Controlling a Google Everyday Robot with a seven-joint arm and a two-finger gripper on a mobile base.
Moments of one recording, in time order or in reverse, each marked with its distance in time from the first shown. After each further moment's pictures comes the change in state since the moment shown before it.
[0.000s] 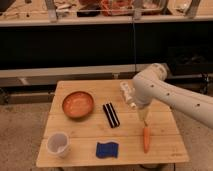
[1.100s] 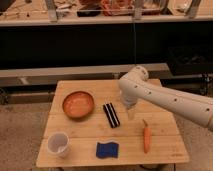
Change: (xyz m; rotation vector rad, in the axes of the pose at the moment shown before) arm -0.042 -0.031 0.042 -0.015 -0.028 -0.134
